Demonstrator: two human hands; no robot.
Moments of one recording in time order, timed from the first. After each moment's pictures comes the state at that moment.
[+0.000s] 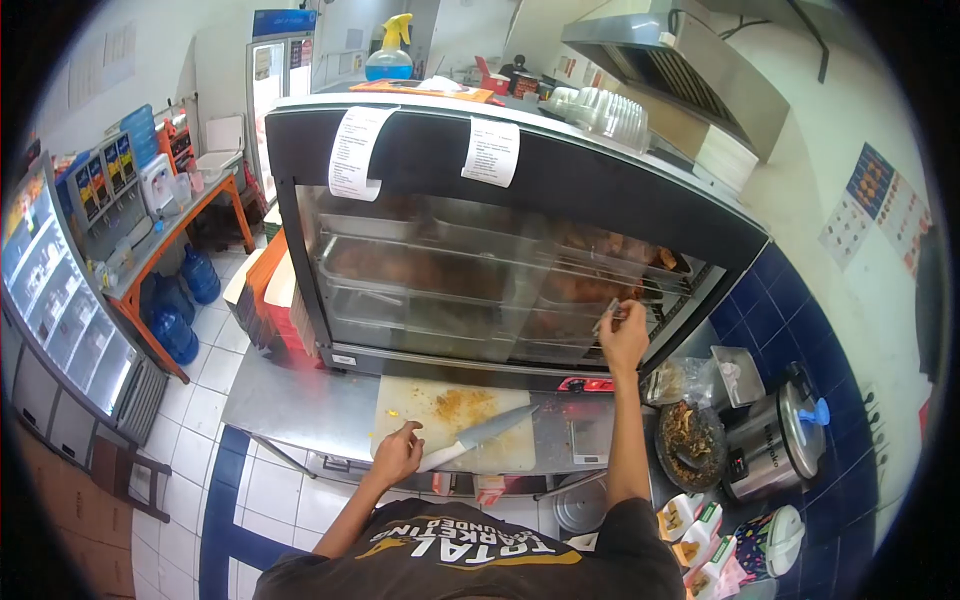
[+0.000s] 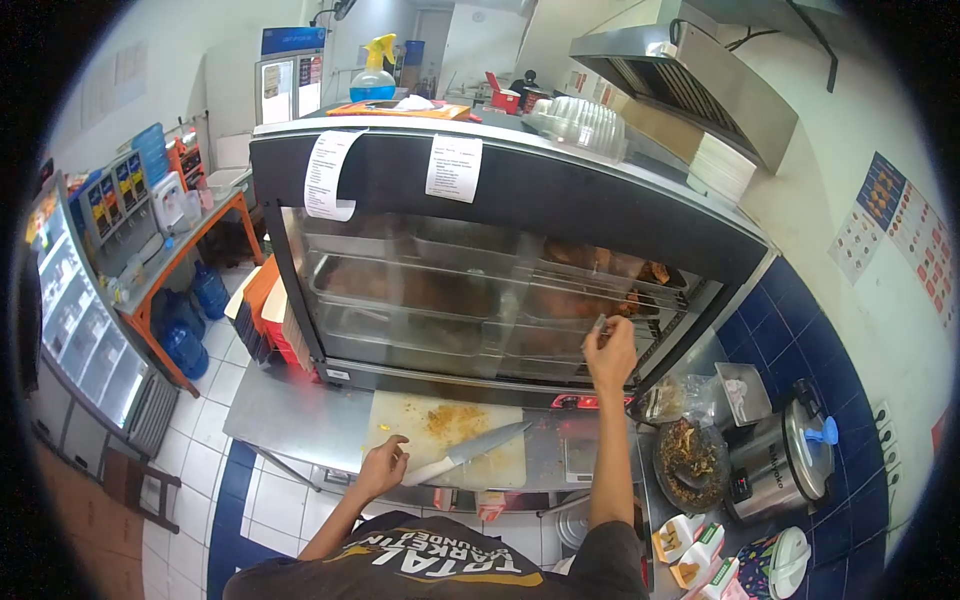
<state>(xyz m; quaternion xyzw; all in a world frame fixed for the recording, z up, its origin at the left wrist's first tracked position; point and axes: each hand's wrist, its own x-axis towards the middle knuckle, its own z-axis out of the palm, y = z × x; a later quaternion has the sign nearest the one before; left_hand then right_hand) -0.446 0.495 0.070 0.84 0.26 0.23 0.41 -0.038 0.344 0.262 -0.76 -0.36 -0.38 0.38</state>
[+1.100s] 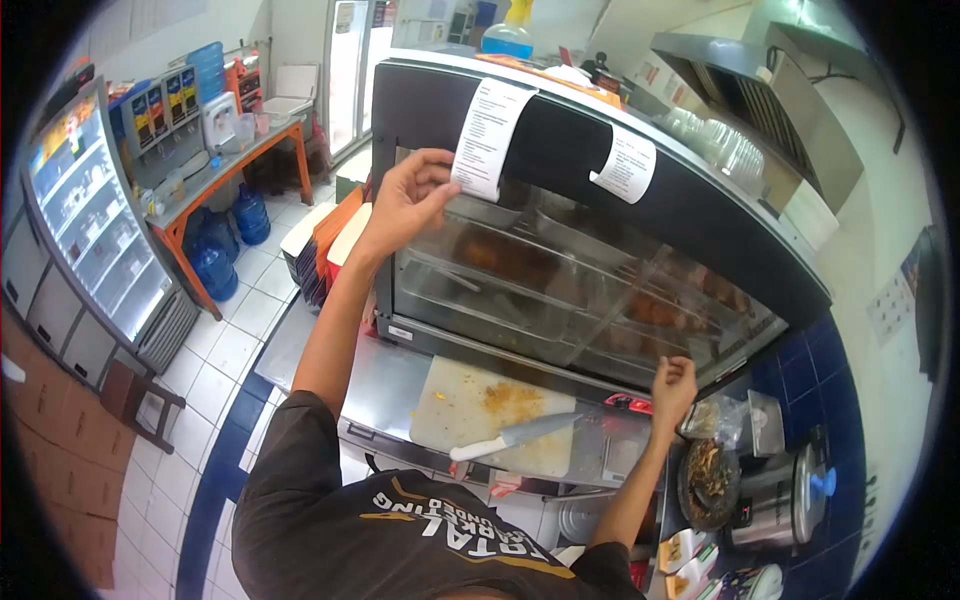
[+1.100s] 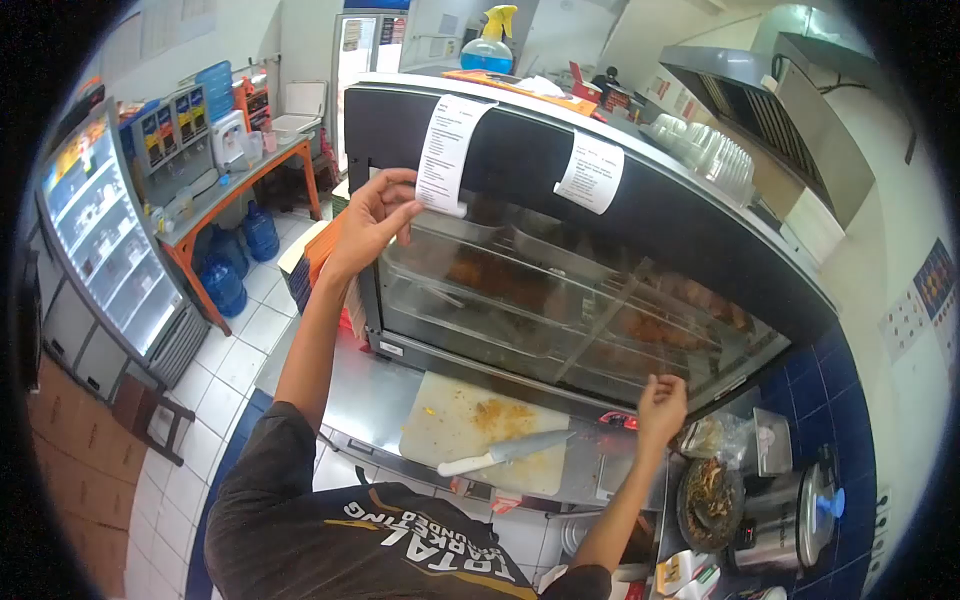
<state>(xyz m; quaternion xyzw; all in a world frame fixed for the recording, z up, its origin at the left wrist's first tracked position) -0.429 0.720 0.372 0.67 0.00 0.52 0.53 -0.079 0.338 0.238 -0.80 -0.30 -0.27 0.45</state>
